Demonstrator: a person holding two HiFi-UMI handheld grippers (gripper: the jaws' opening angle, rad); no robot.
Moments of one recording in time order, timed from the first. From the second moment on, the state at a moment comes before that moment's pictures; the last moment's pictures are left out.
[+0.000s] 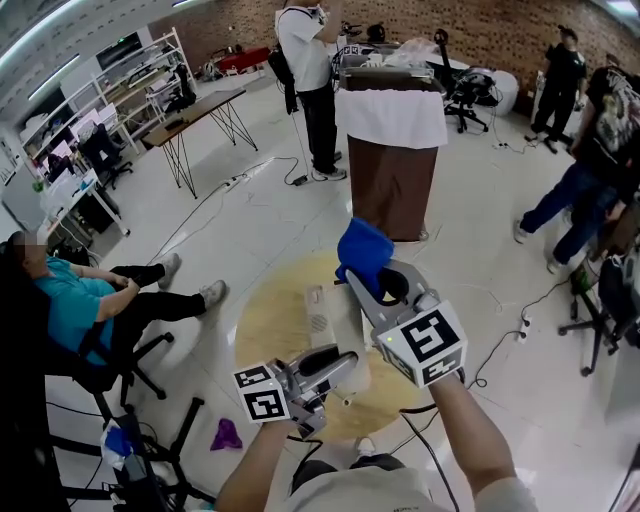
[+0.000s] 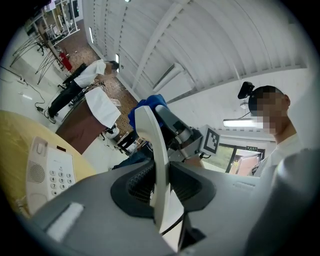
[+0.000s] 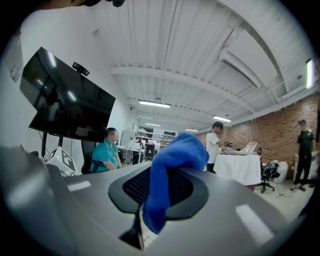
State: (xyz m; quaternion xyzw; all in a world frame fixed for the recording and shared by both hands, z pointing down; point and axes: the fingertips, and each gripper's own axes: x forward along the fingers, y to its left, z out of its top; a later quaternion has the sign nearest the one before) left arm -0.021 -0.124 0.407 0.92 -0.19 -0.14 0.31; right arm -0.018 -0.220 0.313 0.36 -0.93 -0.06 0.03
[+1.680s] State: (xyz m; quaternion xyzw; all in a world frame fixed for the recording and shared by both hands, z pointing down) left arm -0.029 -0.150 0.436 0.91 -0.26 -0.08 0.31; right arm -0.092 -0.148 0.347 0.23 -0.97 -0.04 0.08
